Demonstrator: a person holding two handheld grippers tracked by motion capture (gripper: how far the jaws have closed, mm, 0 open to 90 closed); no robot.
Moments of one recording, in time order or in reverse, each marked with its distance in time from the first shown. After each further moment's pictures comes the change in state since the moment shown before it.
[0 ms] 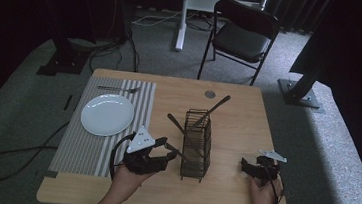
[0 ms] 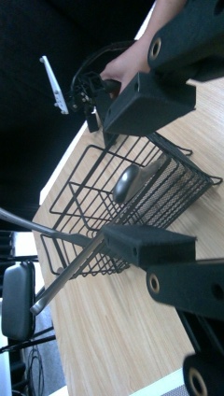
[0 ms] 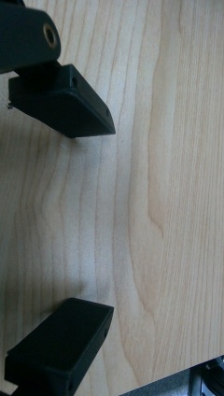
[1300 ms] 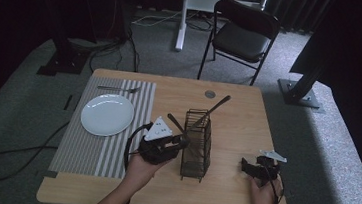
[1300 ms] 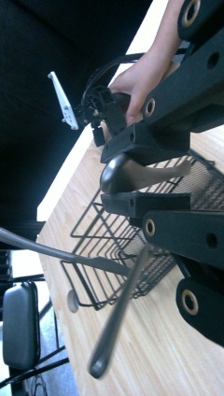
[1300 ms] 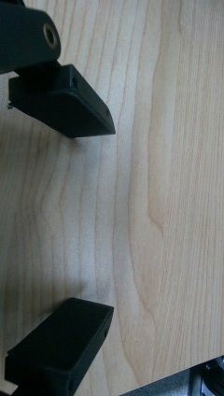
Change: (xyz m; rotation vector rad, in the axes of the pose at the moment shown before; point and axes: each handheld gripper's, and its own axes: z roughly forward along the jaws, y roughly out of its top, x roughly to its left) left arm -0.008 0.033 0.031 0.029 -0.068 0.044; right arm 0.000 0.000 0.000 -0.001 0.001 -0.001
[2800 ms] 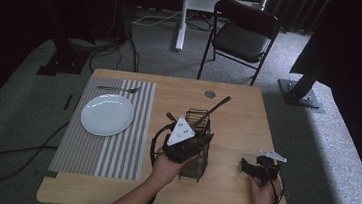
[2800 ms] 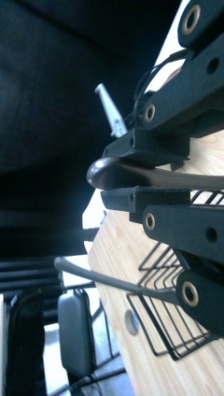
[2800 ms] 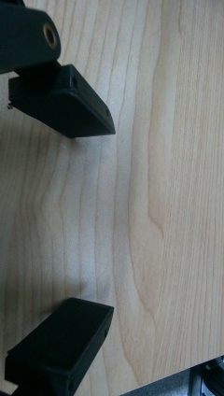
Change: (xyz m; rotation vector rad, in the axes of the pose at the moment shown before) left arm -0.024 0.010 0.046 -0.199 0.003 0.043; right arm 0.000 0.000 0.000 0.001 0.000 -0.001
